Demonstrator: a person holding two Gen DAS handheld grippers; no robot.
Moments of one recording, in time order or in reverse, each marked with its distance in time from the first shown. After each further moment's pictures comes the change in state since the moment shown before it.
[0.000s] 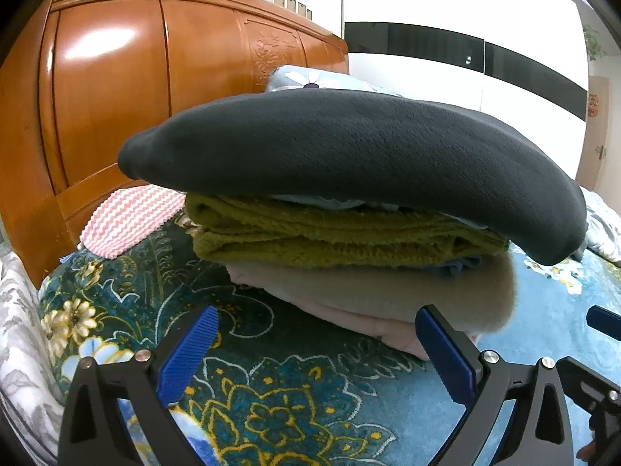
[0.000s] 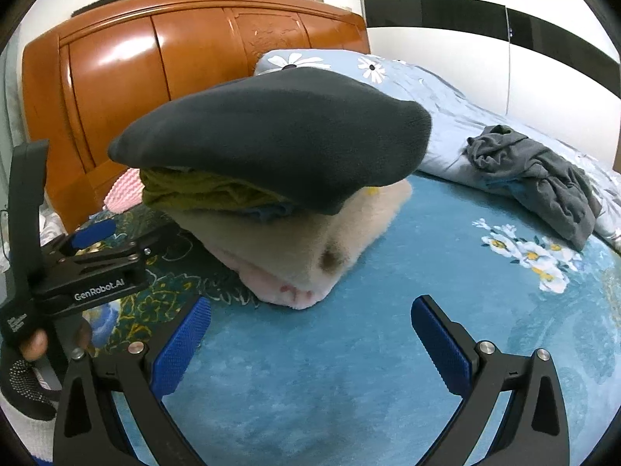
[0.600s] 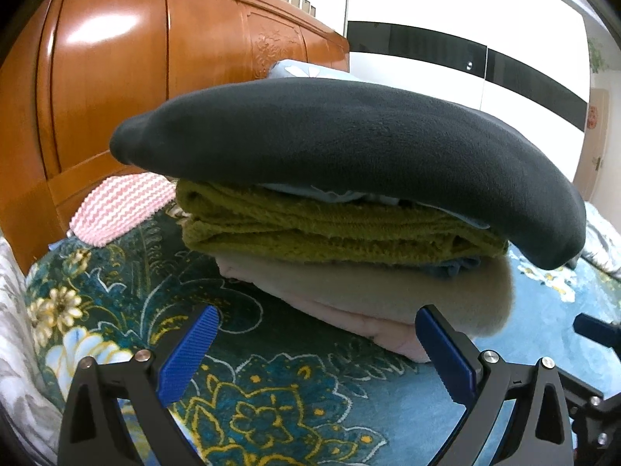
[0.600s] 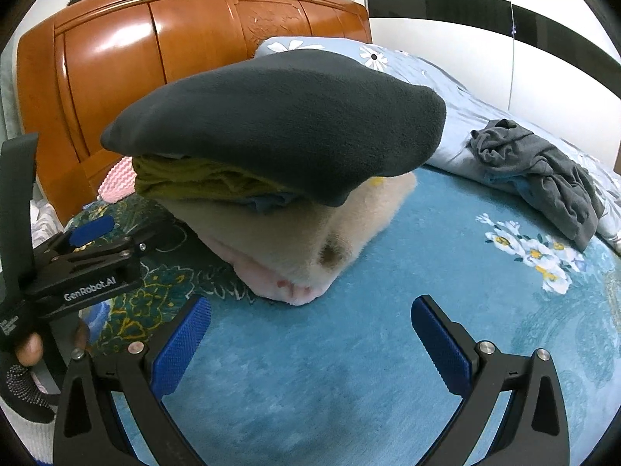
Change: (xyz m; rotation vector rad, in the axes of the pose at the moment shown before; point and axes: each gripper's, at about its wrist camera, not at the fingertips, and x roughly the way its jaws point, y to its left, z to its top) left arm 0.006 0.002 -0.002 -0.054 -0.003 -0.042; right arm 0.015 0.001 0.003 -0.013 0.045 -0.024
